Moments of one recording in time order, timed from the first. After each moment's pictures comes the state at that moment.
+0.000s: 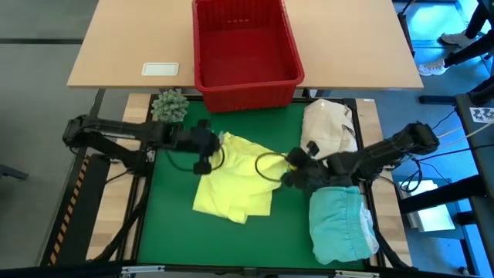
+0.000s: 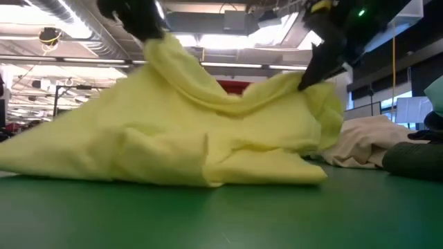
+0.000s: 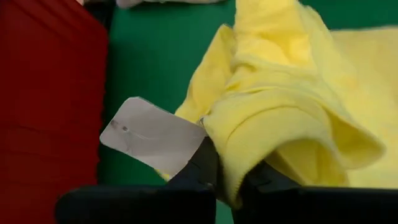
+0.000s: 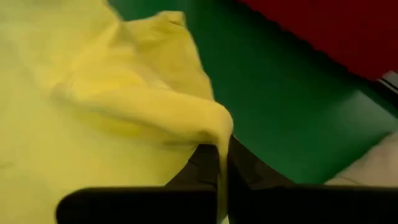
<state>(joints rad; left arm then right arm) -0.03 1.24 1.08 -0.70 -0.30 0.13 0.32 1.37 0.90 -0.57 0.71 0.73</state>
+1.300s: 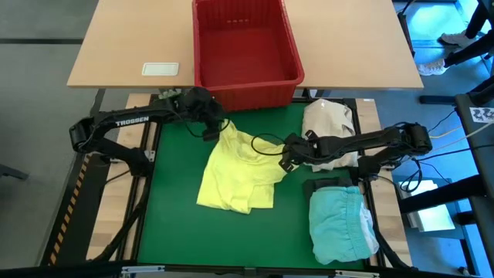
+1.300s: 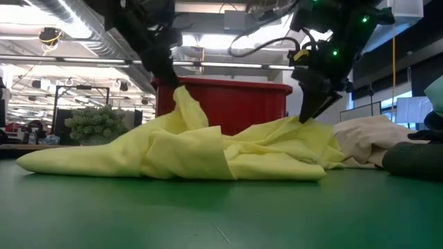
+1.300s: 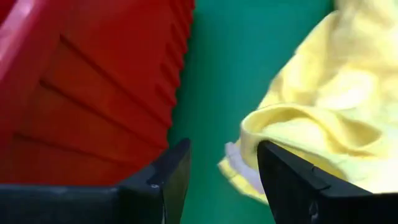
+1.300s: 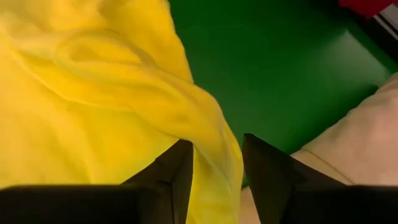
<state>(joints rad) 0.49 1.33 0.97 -0.41 -0.05 0.31 0.03 1.45 0.90 -0.66 0.48 0.62</state>
